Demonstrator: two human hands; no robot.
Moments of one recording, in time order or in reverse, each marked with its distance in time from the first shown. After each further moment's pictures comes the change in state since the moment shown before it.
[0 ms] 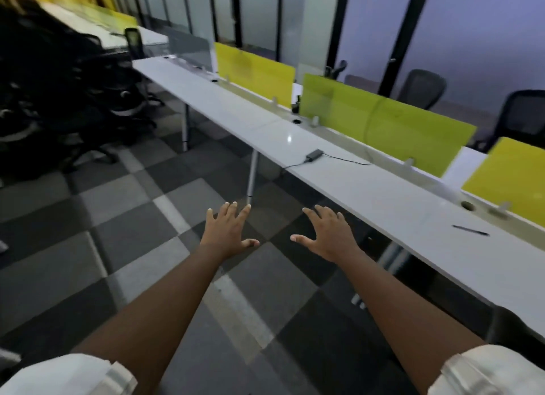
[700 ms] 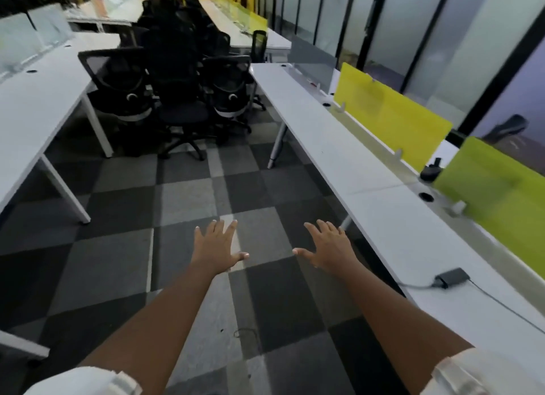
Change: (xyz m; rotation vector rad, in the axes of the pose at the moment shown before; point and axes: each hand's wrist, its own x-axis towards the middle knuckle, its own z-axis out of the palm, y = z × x) left_hand 0.291 -0.359 0.036 -0.139 -0.089 -0.532; right_hand 0.549 -0.187 0.039 -0.097 -0.191 -0.382
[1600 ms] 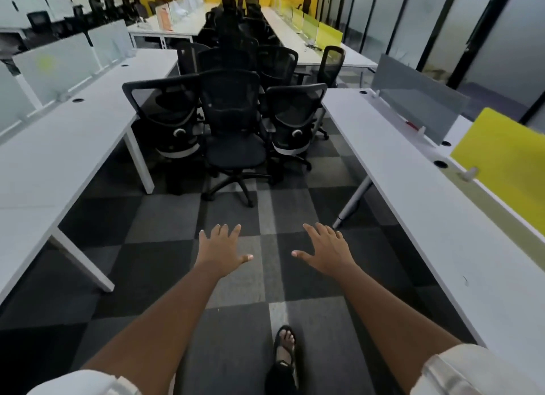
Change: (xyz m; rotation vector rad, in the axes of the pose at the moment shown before) left_hand 0.607 -0.365 -0.090 0.032 -0.063 -0.199; right_hand 0.757 -0.189 -0.060 0.061 0.032 -0.209
